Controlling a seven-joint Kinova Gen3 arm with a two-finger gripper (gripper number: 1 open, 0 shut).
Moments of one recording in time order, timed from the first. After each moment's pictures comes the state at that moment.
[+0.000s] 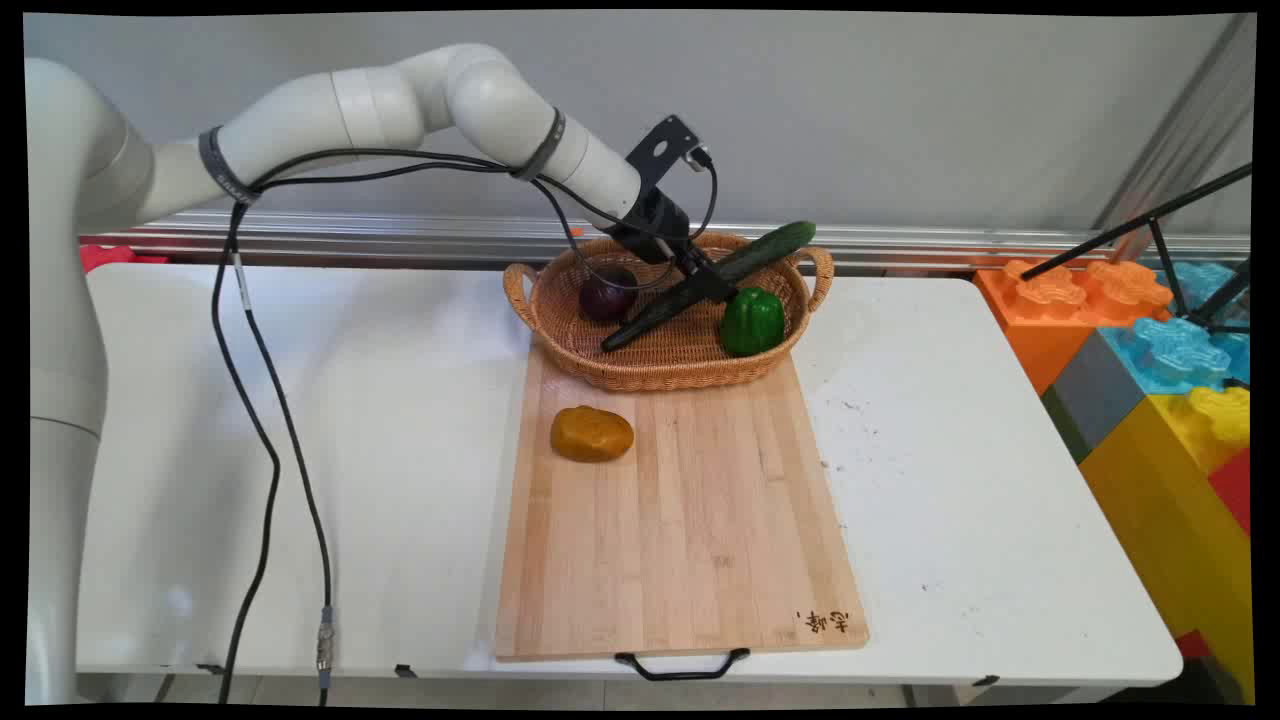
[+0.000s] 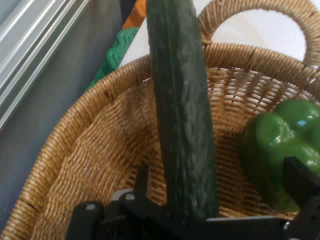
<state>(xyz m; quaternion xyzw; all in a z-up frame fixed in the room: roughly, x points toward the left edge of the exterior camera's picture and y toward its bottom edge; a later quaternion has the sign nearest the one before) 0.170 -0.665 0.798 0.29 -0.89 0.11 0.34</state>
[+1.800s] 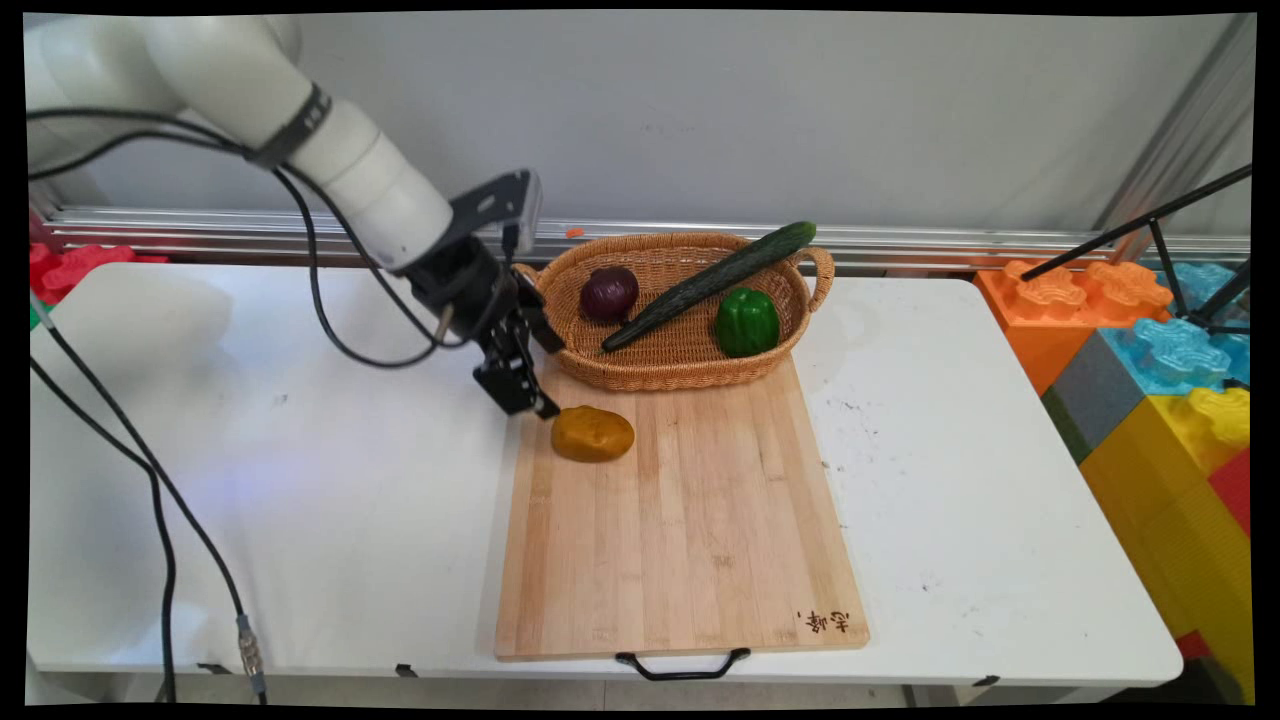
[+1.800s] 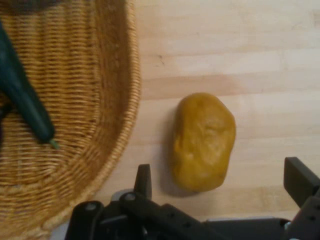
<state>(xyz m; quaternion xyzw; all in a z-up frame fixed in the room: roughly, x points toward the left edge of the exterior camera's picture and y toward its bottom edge) 0.271 -0.486 0.864 0.12 -0.96 0.03 0.24</state>
